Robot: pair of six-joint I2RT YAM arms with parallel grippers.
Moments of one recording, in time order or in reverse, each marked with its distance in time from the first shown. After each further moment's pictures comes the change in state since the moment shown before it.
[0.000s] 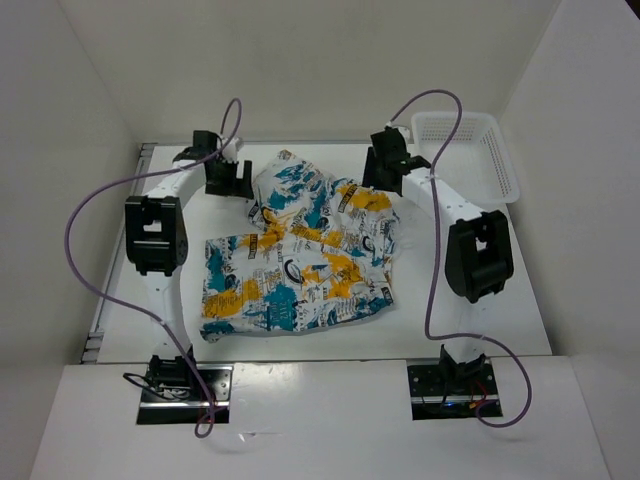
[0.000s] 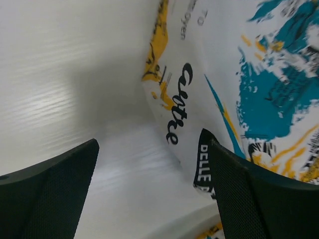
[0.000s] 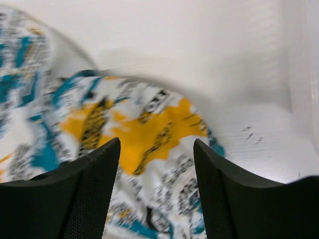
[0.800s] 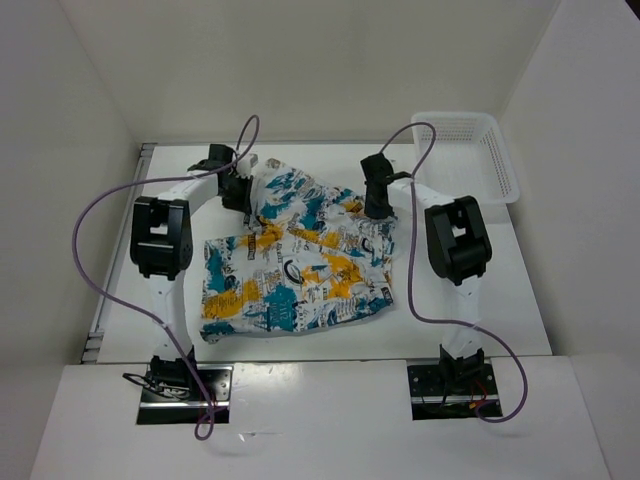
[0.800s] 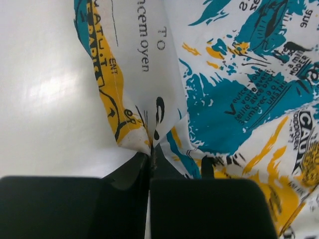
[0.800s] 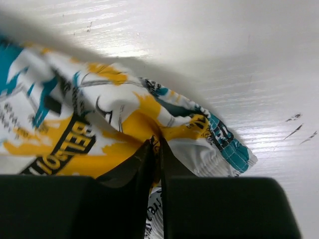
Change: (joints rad) left arm -0.083 0.031 -0.122 0.053 -0.018 -0.002; right arm -0.029 0.241 -0.034 -0.019 -0.059 -0.004
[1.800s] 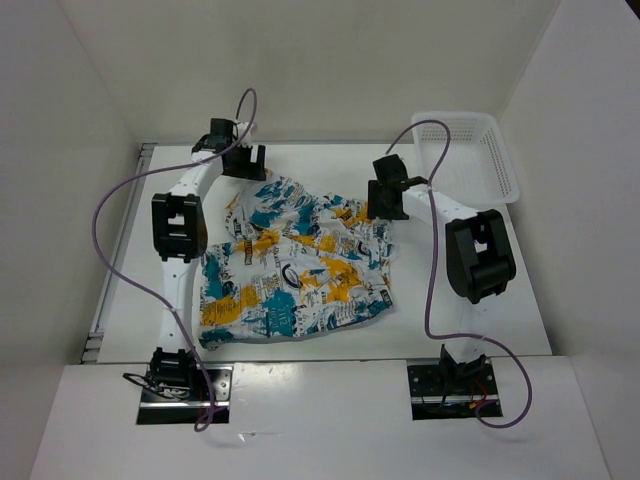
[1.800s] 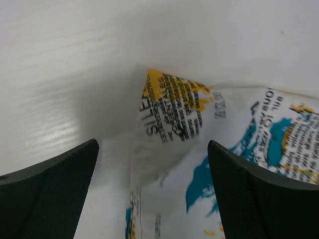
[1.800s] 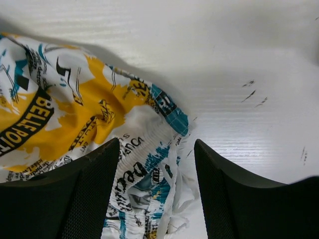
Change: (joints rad) left arm 0.028 0.295 0.565 -0.092 -0.007 0.002; right arm -0.018 -0.220 -0.171 0.034 -0.006 -0.094
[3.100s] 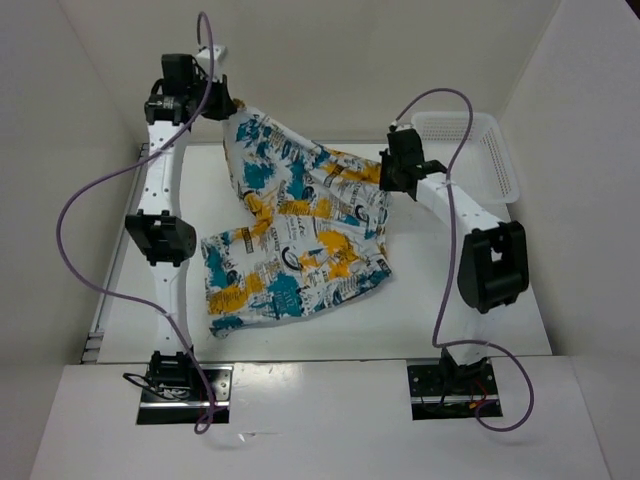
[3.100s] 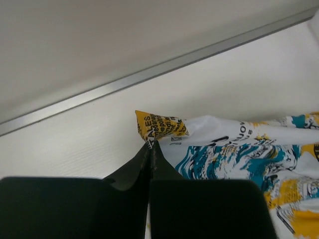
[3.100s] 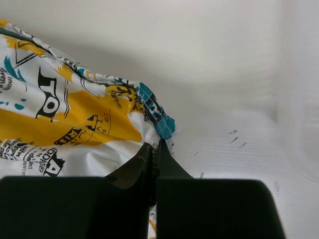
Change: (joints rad) left arm 0.050 -0.040 0.536 -0.249 0.107 -0.002; right arm -0.042 -0.033 0.118 0.023 -0.072 -0.054
